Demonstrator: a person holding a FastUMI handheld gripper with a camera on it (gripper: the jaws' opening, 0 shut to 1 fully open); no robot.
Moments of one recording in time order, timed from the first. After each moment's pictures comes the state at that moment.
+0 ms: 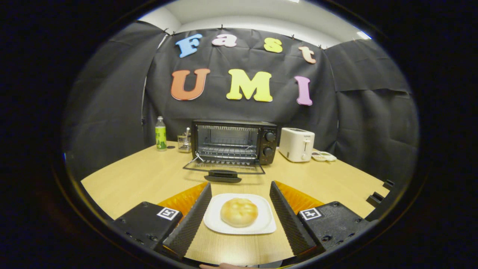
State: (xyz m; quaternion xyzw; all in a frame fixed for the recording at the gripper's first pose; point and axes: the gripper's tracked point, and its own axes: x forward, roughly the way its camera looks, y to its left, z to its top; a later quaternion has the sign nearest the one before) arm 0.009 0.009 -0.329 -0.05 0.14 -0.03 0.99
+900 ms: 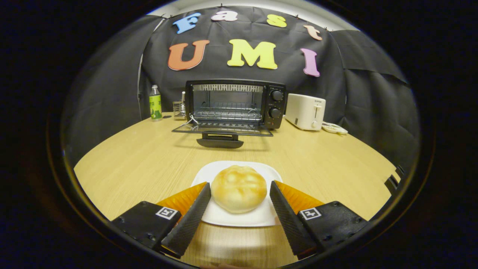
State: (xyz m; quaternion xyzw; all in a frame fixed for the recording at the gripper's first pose) arm 0.027 0.003 -0.416 -0.04 0.25 -0.02 0.97
